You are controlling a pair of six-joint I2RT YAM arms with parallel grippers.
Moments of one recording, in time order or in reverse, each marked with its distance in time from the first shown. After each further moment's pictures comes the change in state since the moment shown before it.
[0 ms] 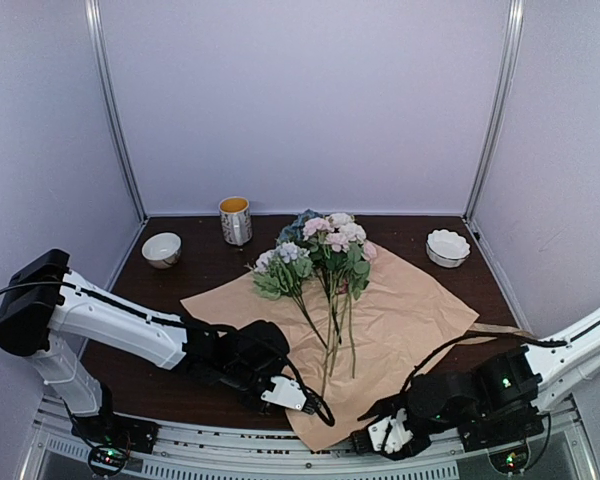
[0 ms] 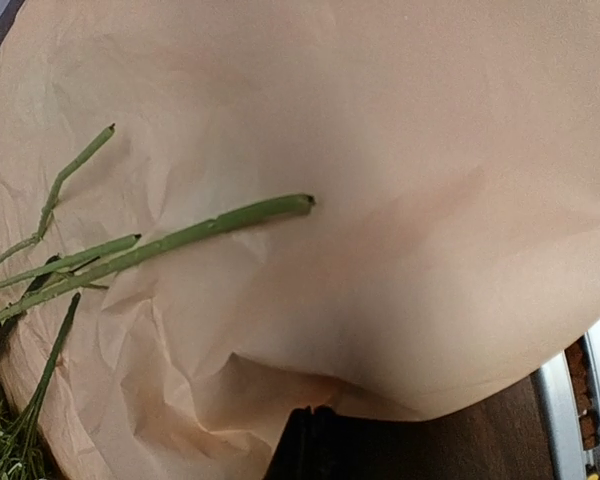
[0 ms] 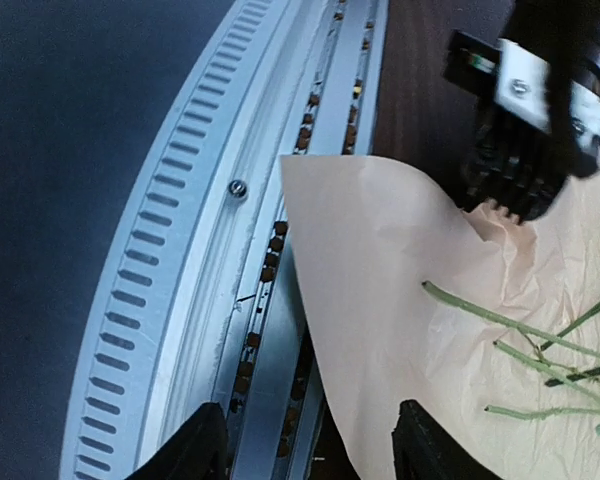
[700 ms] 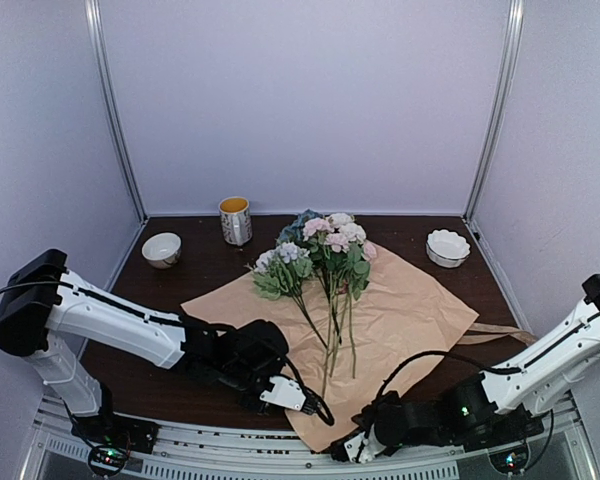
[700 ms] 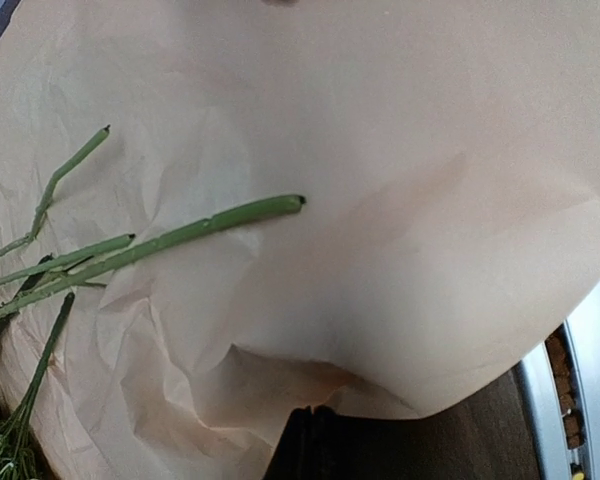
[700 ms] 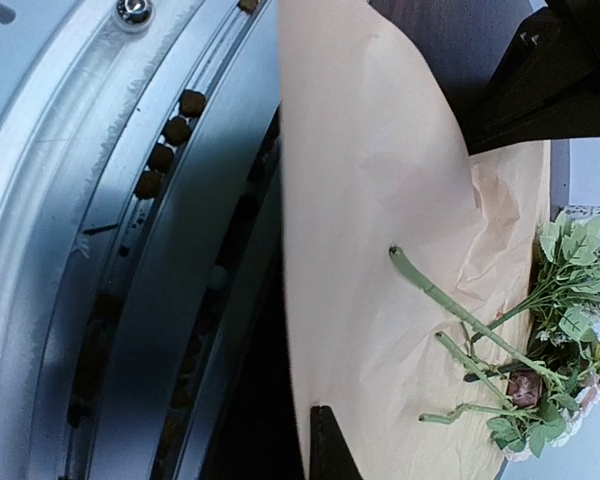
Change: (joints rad) left arm 0.002 -0.006 0.002 -0.013 0.024 -0.015; right arm 0.068 0.347 -0.026 0.220 0.388 -0.303
